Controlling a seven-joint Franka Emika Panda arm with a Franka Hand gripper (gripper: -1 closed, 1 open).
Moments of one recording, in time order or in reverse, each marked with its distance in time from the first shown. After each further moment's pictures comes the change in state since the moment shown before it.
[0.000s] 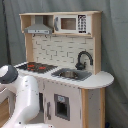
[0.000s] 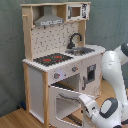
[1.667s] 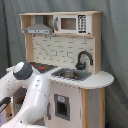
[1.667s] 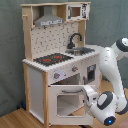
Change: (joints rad) arm -0.295 -0.014 0.083 -0.260 -0.014 -0.124 0.253
